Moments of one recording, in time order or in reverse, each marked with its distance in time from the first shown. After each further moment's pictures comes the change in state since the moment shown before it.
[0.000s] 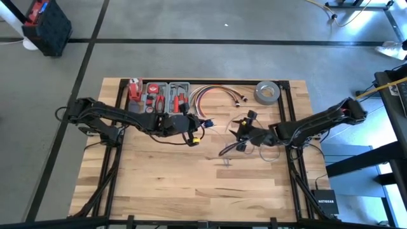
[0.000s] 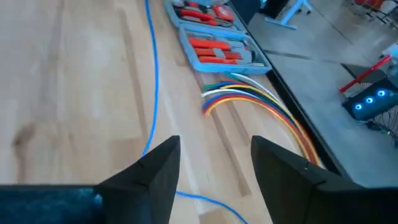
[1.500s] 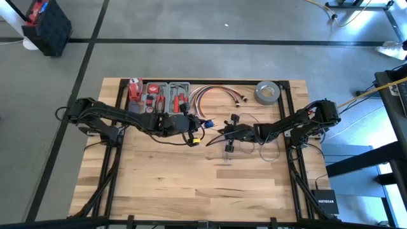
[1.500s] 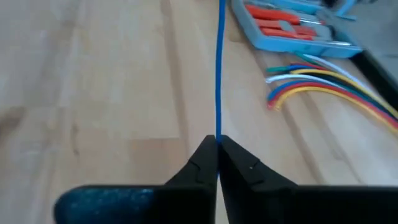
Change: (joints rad) left arm 0.000 0.002 -0.001 0.009 0.000 0.032; right arm -0.180 0.423 -0.085 0.558 -0.327 -0.116
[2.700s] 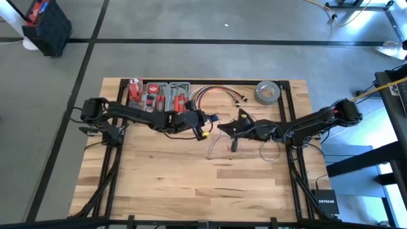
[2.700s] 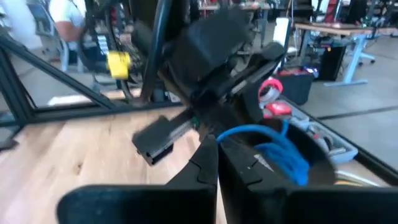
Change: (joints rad) left arm 0.093 0.152 0.000 0.141 0.012 -0.037; right arm 0.093 -0.300 0.014 0.163 0.005 0.168
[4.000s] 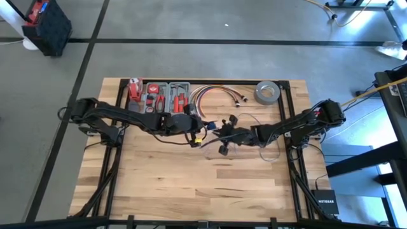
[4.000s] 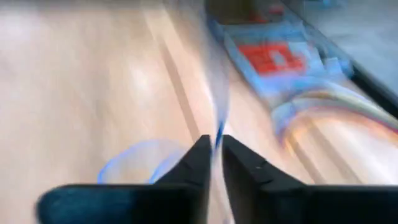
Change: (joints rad) left arm -0.080 -0.118 0.000 -0.083 0.088 0.008; right arm 0.000 0.244 0.165 -0.364 0.103 0.071
